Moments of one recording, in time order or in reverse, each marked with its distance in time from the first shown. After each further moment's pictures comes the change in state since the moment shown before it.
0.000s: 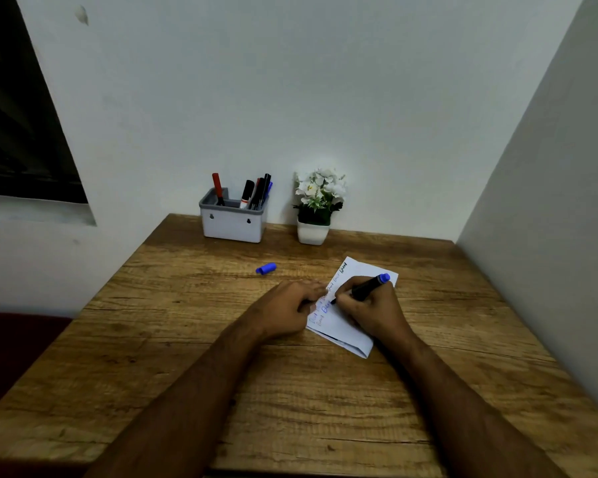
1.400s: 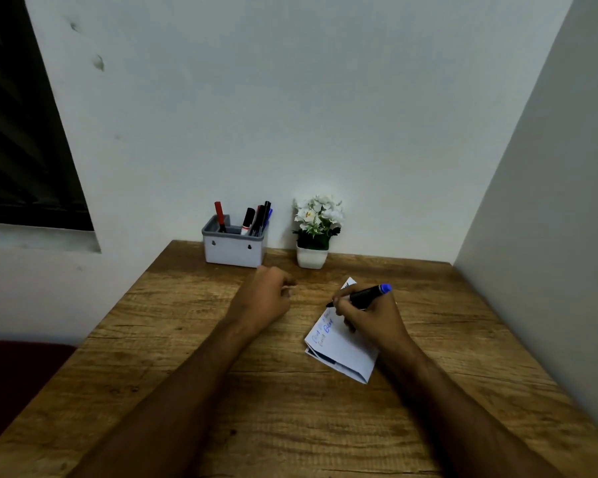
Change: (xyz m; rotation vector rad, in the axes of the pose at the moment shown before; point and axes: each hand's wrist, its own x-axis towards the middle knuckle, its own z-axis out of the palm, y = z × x) left_hand 0.010 0.010 -0.061 0.128 0.266 -0.277; right_hand 0.008 -0.026 -0.007 0.231 0.026 0.020
